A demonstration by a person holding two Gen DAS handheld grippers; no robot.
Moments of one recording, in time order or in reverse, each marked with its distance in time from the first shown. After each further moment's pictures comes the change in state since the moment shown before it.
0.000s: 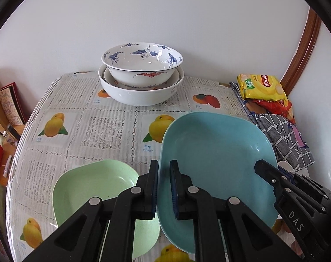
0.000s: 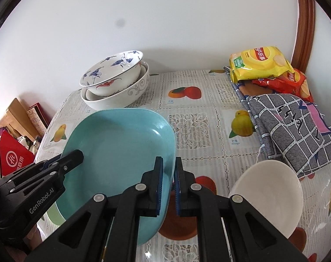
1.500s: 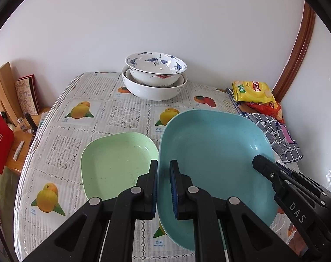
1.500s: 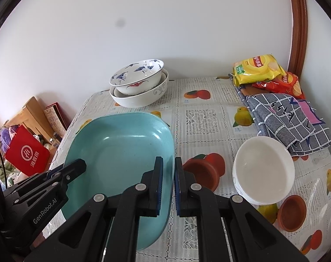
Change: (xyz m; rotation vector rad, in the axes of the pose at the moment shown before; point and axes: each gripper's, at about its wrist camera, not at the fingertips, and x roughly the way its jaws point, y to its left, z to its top) left arm -0.073 0.016 -0.048 -0.046 -0.063 0.008; right arm -0.063 0.028 -0.037 -0.012 -0.056 0.053
